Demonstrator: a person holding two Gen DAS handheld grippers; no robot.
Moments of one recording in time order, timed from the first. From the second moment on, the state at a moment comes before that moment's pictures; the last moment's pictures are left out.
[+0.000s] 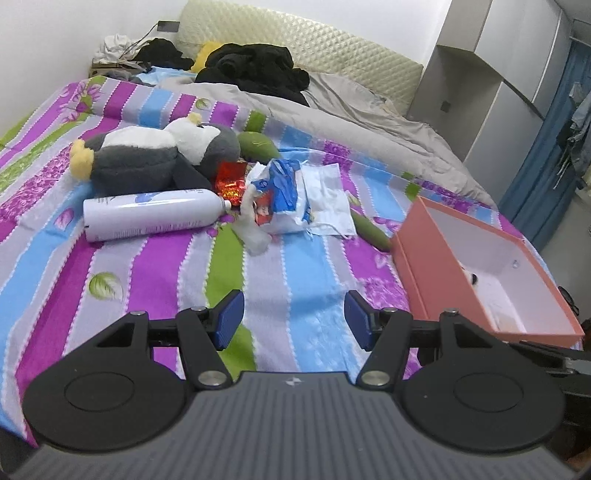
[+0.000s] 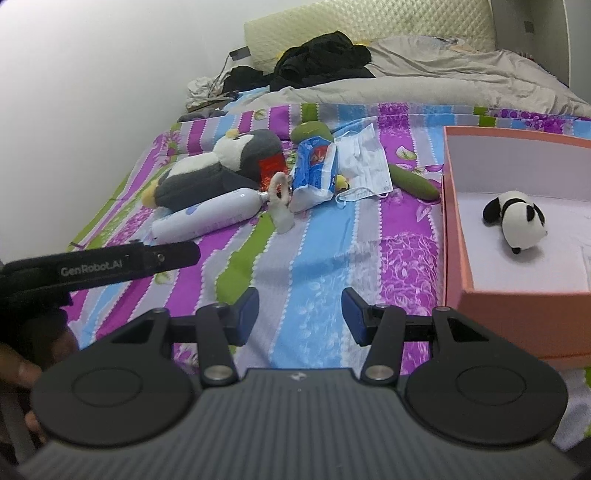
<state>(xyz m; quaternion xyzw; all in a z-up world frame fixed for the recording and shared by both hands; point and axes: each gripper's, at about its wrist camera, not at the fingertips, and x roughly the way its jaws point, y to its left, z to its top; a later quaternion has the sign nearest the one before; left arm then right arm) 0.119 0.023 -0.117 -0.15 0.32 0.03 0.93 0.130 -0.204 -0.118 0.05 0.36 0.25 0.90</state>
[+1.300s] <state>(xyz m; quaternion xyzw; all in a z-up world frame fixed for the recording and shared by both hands) 0.372 0.118 -0.244 -0.20 0.32 0.03 0.93 0.383 -0.087 -0.201 0.12 0.39 0.24 0.88</state>
